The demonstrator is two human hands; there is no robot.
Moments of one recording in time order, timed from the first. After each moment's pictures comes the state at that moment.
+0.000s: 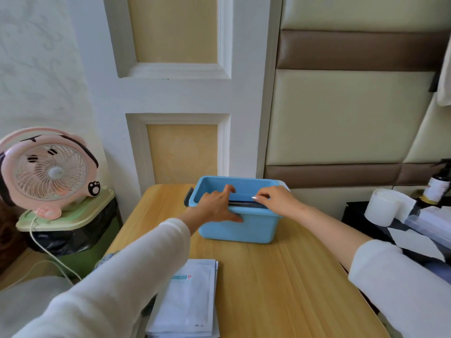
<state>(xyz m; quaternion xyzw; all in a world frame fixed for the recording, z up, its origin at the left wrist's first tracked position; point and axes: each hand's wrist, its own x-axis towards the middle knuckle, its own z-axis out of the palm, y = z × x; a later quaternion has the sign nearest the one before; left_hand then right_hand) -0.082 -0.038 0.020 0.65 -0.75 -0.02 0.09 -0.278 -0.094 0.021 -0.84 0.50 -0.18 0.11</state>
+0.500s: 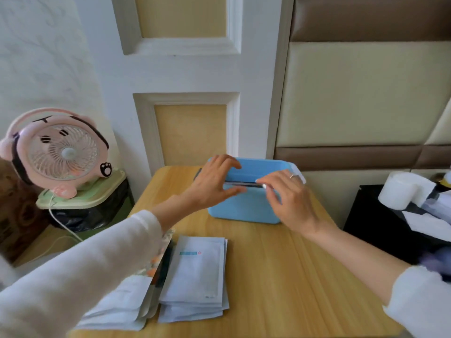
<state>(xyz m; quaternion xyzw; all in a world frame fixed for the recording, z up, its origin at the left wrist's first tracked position) -0.058 0.014 0.037 0.50 -0.81 0.08 0.30 -0.271 -0.013 0.002 -0.83 0.25 -0.49 -0.10</state>
